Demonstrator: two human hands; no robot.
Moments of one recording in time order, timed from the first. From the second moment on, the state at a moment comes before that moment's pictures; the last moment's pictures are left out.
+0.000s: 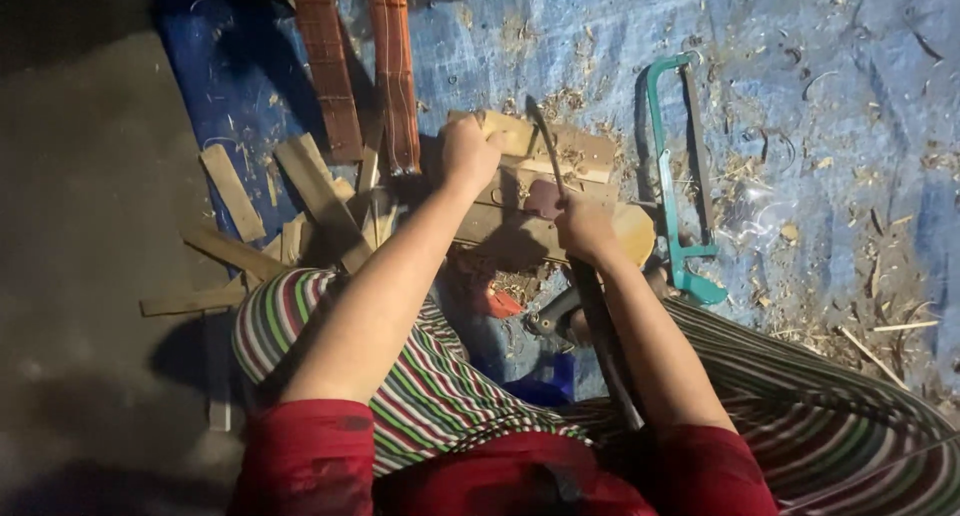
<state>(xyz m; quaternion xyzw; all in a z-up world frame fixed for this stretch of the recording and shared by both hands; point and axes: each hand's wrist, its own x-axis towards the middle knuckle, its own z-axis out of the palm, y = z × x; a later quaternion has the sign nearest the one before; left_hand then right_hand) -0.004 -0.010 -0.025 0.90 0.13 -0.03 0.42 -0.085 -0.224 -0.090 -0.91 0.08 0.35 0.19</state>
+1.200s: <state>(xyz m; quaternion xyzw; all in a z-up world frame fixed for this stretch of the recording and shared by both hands) -0.007 -0.036 -0.056 0.87 0.14 -0.10 0.46 -0.096 -0.231 -0.134 -0.92 -0.20 -0.31 -0.13</state>
